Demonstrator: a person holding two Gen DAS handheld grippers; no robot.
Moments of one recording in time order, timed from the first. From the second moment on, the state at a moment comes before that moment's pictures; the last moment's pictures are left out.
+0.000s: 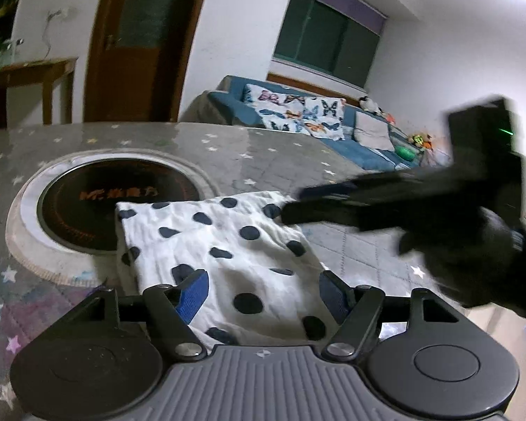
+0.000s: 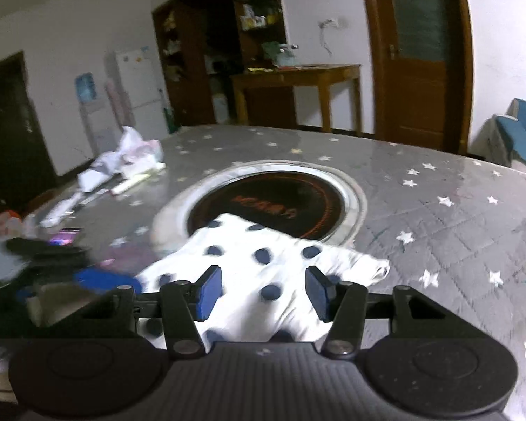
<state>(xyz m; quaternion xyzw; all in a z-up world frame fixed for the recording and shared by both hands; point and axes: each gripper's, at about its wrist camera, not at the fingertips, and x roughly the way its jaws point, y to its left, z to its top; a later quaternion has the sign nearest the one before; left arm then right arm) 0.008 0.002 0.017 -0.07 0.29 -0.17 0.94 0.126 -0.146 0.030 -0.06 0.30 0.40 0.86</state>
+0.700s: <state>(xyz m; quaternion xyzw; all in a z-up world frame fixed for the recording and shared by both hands) 0.002 0.003 0.006 -0.08 0.31 -0.19 0.93 0.171 -0.097 -0.003 -0.12 0.33 0.38 0.86</state>
